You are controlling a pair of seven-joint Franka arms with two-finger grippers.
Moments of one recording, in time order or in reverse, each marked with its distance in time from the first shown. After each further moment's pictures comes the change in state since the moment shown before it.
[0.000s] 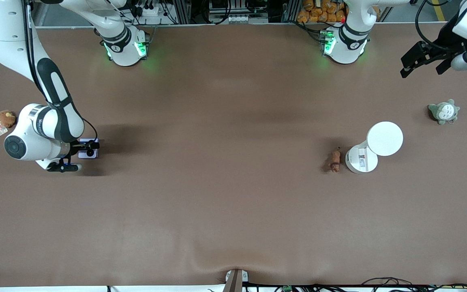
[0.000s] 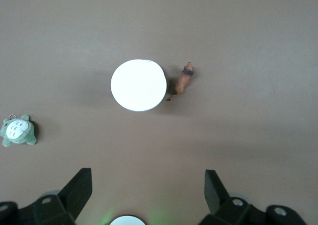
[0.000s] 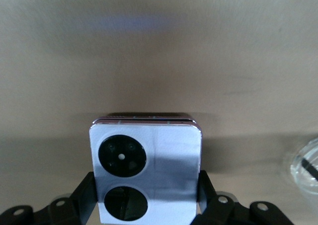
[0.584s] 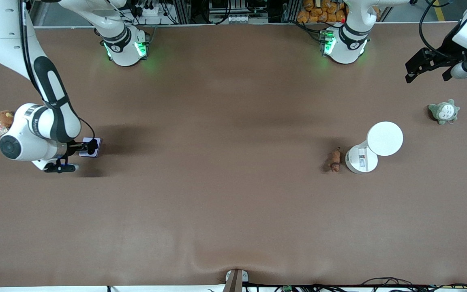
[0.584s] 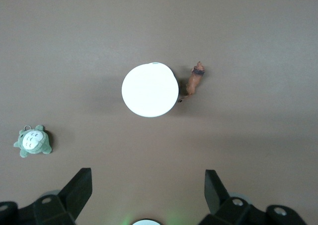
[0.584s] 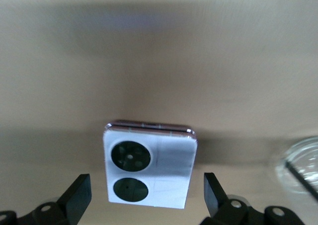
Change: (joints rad) left arm 0.010 0.021 0.012 0.004 0.036 0.005 0.089; right arm -0.004 -0.019 0.003 0.064 0.001 -0.041 -0.027
